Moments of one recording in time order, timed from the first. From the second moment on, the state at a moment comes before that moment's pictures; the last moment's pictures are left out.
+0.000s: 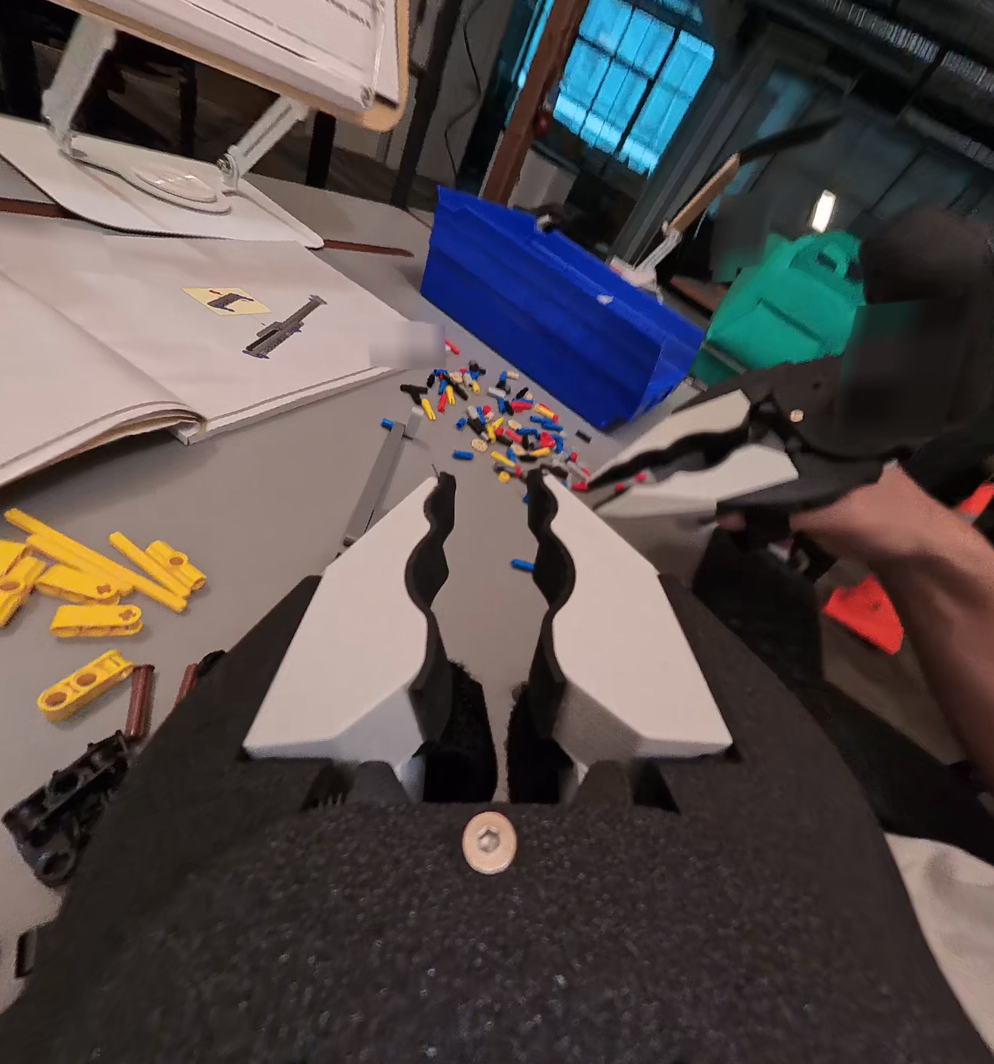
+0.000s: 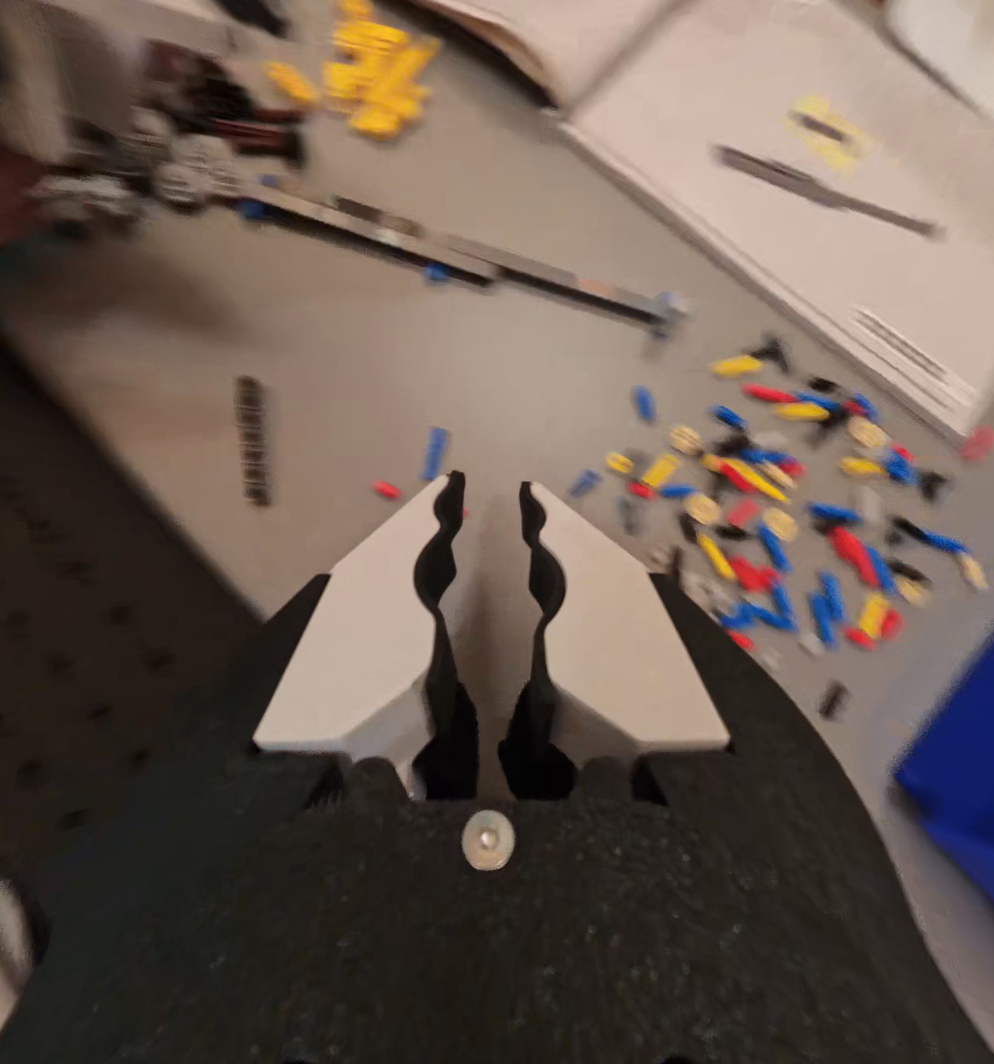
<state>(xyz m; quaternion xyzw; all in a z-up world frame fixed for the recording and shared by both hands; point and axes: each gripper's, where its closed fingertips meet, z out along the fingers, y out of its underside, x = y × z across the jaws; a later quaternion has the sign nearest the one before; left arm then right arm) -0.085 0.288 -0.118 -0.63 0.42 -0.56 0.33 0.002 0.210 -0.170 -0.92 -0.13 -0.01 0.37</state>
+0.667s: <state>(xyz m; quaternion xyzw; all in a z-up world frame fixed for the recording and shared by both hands) 0.039 0.224 -0.193 -0.59 0.71 -0.31 0.23 0.066 0.187 -0.129 -0.81 0.02 -0.12 0.58</state>
